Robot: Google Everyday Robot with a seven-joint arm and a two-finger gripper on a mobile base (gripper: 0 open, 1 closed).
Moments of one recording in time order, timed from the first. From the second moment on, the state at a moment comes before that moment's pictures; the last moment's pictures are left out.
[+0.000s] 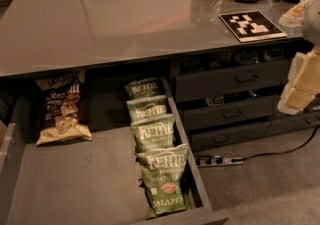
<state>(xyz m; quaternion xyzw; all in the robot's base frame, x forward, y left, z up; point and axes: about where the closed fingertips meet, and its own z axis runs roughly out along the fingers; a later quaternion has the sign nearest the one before) 0.439 -0.216 0.980 -0.60 0.78 -0.04 0.17</state>
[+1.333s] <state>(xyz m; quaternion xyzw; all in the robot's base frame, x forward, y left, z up) 0.497 -0.101 0.888 -0.57 0.75 0.15 0.30</state>
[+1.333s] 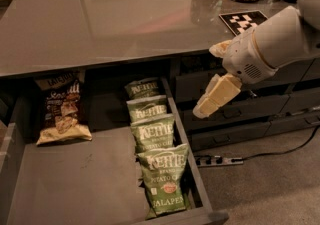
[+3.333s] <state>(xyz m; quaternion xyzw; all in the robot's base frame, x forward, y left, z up) 0.514 0.102 0.841 -0.61 0.69 0.21 0.32</state>
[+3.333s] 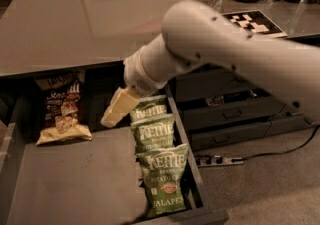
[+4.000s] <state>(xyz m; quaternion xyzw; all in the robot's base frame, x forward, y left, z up) 0.507 0.144 0.756 -0.52 0.76 0.21 0.32</state>
